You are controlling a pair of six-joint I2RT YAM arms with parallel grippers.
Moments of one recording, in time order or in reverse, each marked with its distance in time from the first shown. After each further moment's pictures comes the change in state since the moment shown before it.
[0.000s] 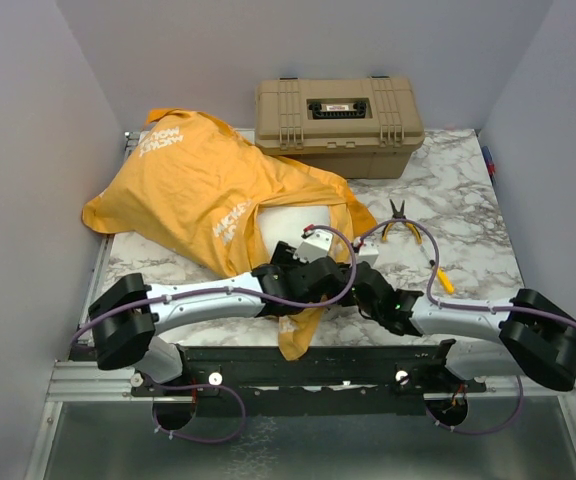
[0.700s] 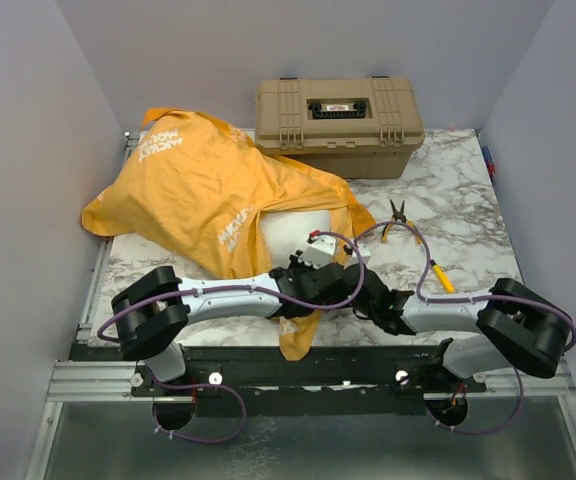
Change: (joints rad) left arm -0.001 0.147 -0.006 0.059 -0.079 -0.016; right arm -0.011 0.113 -0.020 0.164 -0.117 0.022
